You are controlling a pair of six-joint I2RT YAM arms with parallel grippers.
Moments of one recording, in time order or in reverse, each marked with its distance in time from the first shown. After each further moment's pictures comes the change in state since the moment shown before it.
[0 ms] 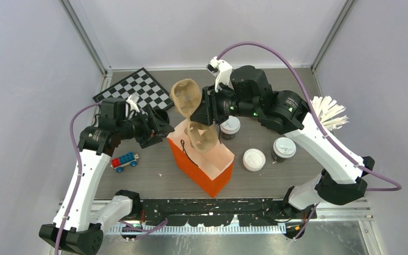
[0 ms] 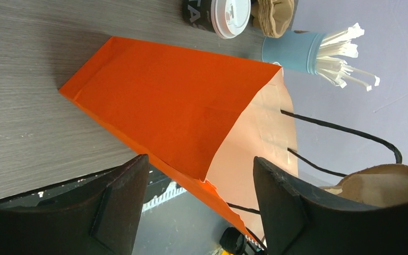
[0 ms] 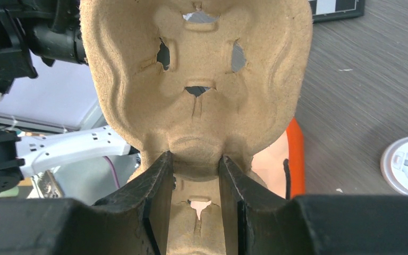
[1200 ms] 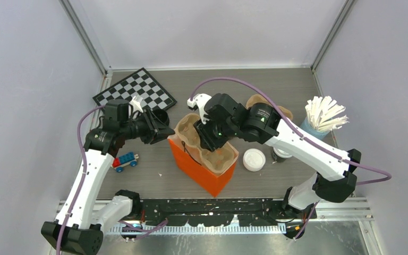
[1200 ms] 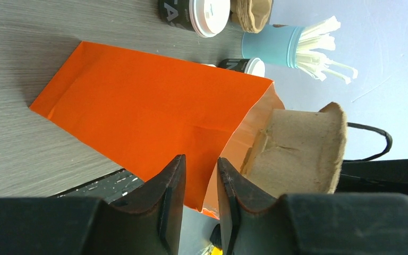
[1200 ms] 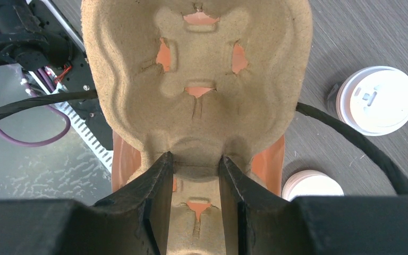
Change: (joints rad) left arm 0.000 -0.006 -0.116 0.164 0.091 -0.051; right arm 0.117 0.036 -0.159 -0.214 0.161 -0.225
